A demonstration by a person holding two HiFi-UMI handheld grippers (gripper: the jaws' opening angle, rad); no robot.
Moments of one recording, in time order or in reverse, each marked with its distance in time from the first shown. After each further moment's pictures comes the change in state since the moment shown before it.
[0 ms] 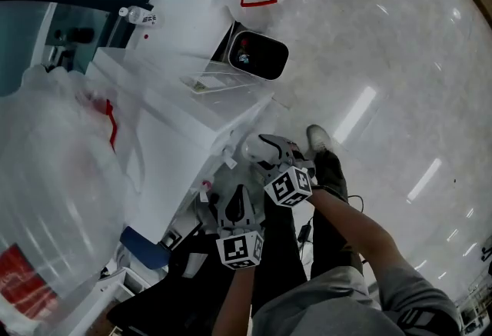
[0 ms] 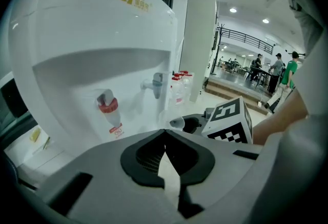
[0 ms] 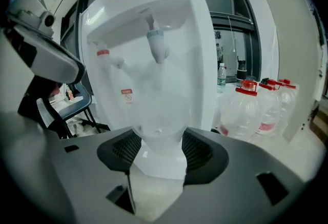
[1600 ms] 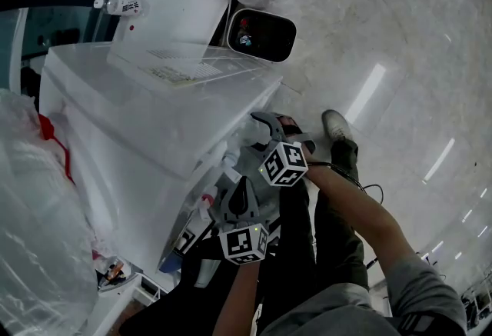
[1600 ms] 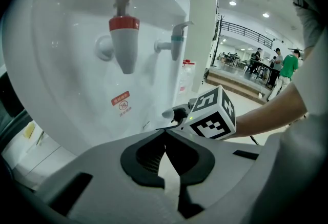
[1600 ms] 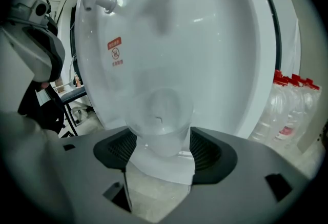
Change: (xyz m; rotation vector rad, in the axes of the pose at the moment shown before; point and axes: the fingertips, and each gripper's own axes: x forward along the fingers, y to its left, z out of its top) left arm 0.051 0.041 -0.067 0.029 0.072 -0.010; right arm 0.101 0.009 -0.050 -0.103 0.069 0.096
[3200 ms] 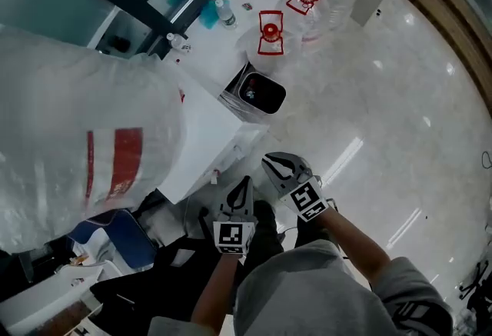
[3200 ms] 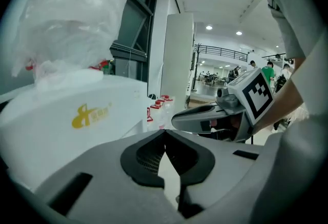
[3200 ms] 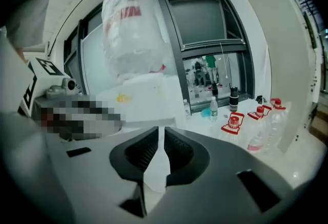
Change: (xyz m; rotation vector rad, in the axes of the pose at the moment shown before) left arm -0.124 -0.094 0.203 0.114 -0.286 -0.160; right arm -0.280 -0.029 0.202 0.176 -0.235 -0.058
